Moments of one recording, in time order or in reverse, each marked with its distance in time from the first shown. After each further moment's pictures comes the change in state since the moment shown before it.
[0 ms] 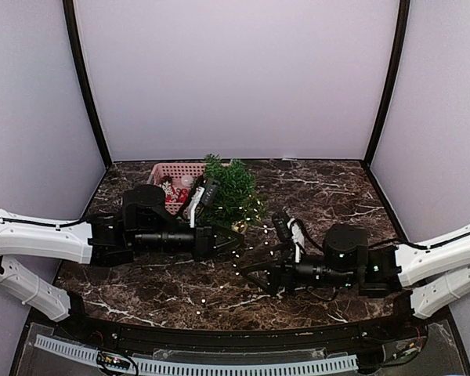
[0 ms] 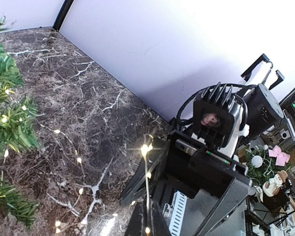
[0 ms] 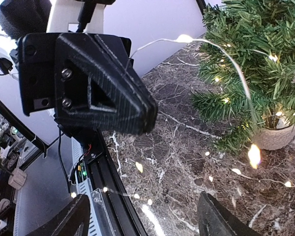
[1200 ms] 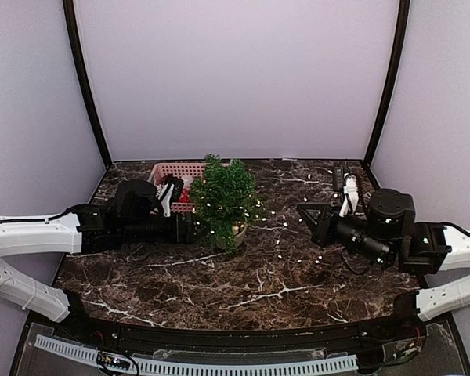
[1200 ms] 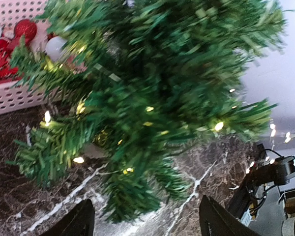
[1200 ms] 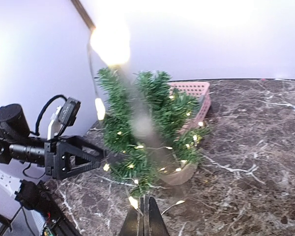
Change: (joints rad) left arm 0.194 -0.073 -0.010 -0.344 -0.239 -0.052; right arm -0.037 -0.285 0.145 -0.393 0.459 0.061
